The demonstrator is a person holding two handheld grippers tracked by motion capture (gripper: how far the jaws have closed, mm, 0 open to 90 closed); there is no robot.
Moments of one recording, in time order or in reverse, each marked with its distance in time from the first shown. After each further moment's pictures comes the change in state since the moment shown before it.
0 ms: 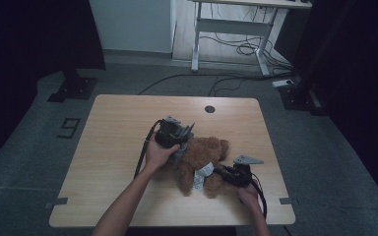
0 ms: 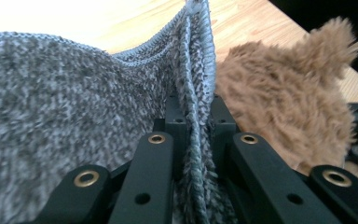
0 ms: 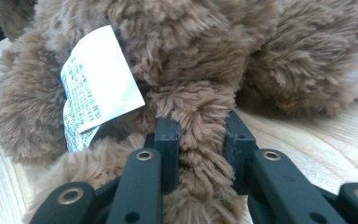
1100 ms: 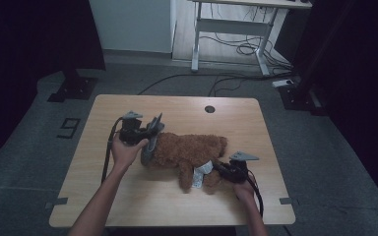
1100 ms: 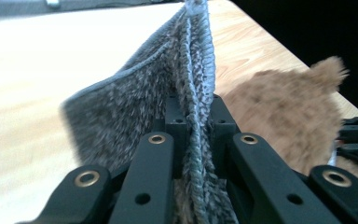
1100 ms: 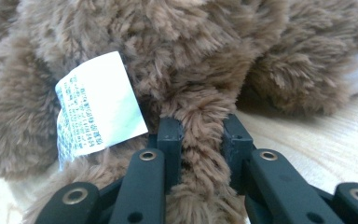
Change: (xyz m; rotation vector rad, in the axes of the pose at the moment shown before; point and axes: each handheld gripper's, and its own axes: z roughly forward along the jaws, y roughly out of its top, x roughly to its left) left arm 0.049 -0.011 -0.076 -0.149 0.055 -0.070; right arm -0.001 0.011 0.014 0.007 -0.052 -0.004
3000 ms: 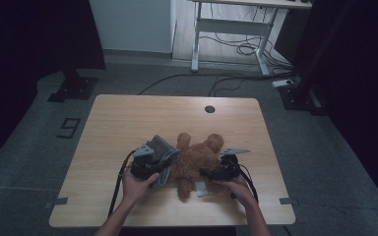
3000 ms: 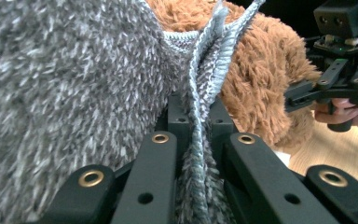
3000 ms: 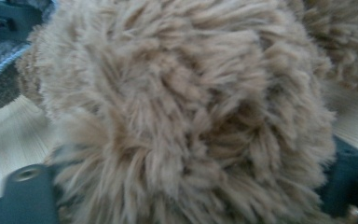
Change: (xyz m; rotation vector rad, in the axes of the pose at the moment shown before) left arm -0.046 -0.103 0.009 -0.038 -0.146 0.012; right arm 0.023 0.021 0.011 0.113 0.159 0.073
